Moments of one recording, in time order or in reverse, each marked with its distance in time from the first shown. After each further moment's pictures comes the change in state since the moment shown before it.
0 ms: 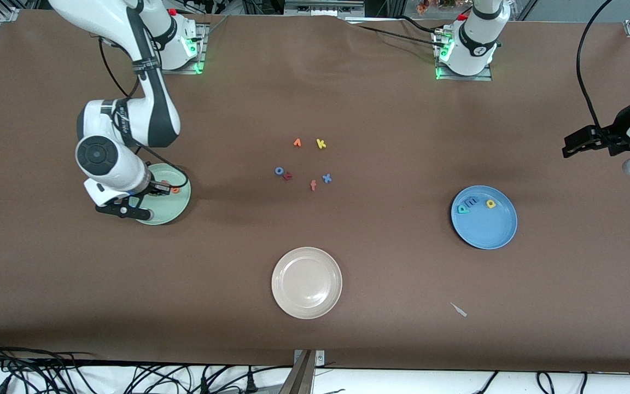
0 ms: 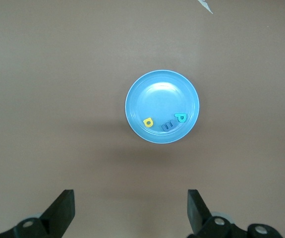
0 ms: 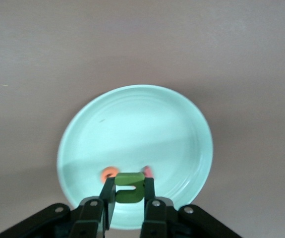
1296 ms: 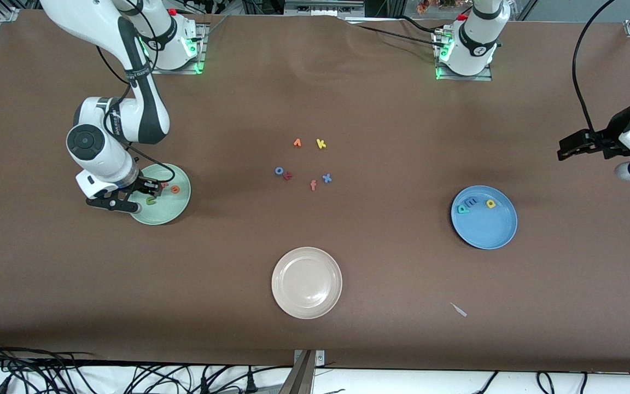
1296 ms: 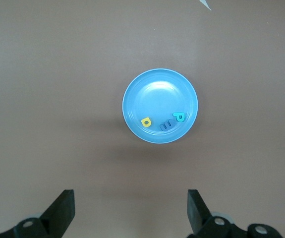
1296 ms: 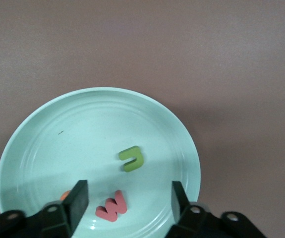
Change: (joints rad) left arm -0.009 0.019 -0.002 0.000 -0.001 0.005 0.000; right arm -0.039 -0.006 -0.002 -0.157 0.029 0.249 -0.071
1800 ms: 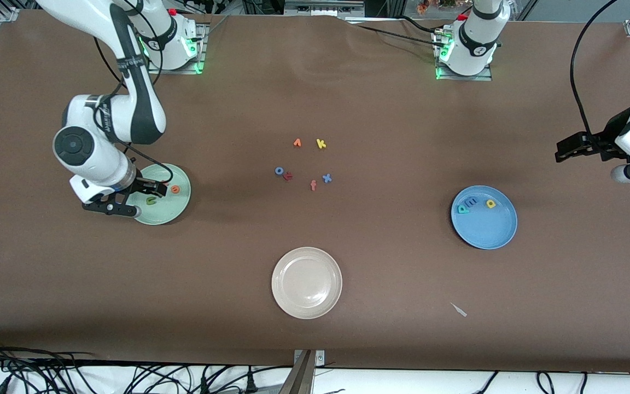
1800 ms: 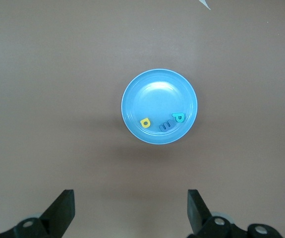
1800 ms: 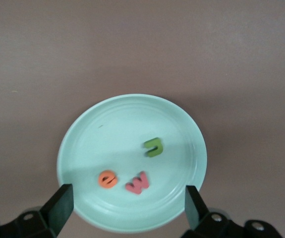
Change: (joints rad) left arm -0.002 0.006 -0.001 0.000 0.000 0.006 0.000; right arm 0.005 -0.044 0.008 0.206 0.006 -0.313 0.001
